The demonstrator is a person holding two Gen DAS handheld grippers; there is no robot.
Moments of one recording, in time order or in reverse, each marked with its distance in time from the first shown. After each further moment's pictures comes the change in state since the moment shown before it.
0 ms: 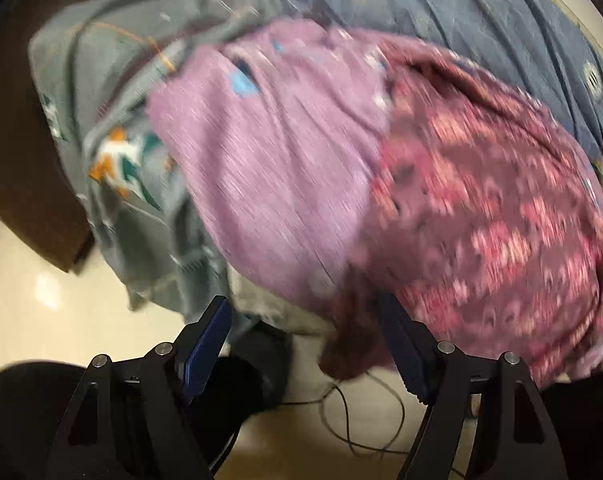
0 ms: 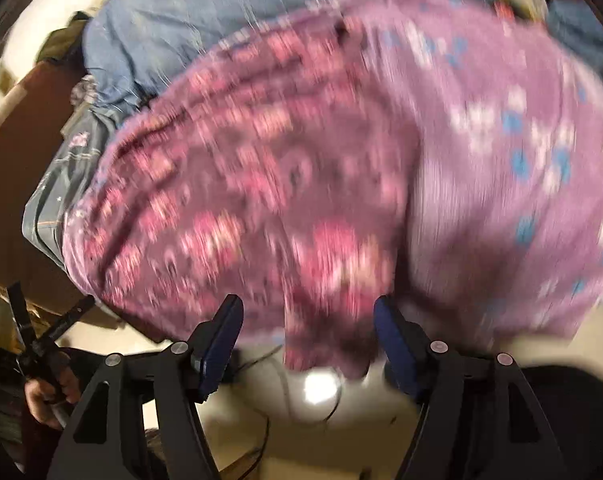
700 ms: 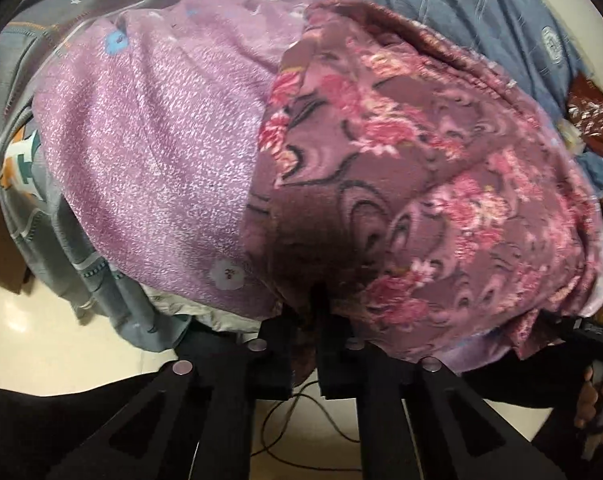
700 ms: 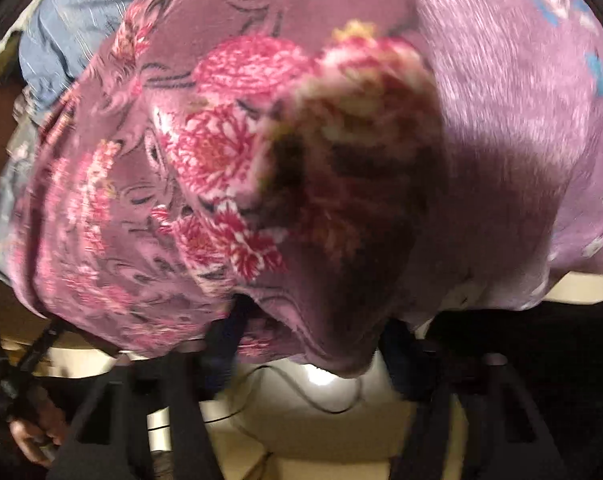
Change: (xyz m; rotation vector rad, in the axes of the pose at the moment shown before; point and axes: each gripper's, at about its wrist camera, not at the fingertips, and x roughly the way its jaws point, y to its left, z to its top) left arm 0.047 -0.018 0.008 0.082 0.051 -0.199; right arm 0.069 -0.024 -0.026 0.123 0.052 -0.054
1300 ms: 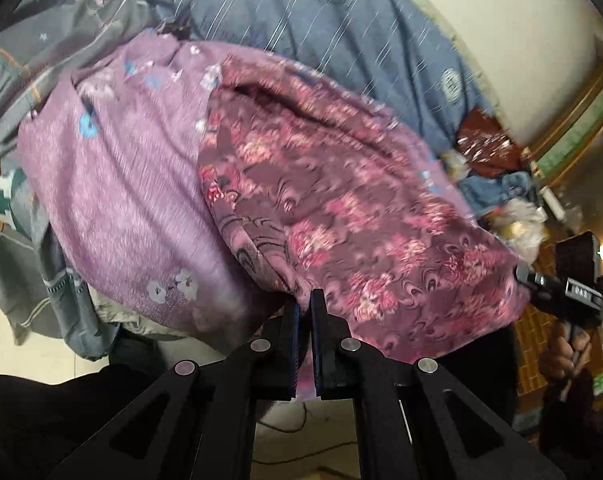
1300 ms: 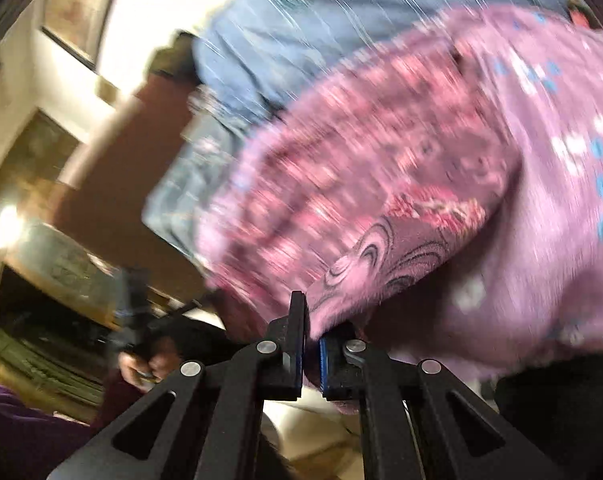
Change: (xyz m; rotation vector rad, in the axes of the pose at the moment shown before) left arm -0.117 0.021 0.002 0.029 -0.078 -0.392; right arm -0.185 0.045 0.008 -0.269 -0.170 0.593
